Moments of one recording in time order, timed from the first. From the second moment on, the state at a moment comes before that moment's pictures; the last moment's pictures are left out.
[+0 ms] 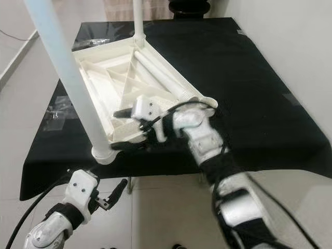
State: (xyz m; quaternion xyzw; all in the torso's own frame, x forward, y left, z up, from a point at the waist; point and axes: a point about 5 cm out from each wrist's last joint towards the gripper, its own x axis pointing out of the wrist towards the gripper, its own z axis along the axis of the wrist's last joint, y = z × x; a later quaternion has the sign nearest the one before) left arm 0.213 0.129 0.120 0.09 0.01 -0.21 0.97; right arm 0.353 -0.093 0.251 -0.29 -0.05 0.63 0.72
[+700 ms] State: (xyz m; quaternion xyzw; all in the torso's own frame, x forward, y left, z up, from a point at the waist) left arm 0.209 0.124 0.122 0.09 0.00 -0.20 0.97; right arm 0.396 -0.108 0.237 -0.54 0.16 0.49 0.67
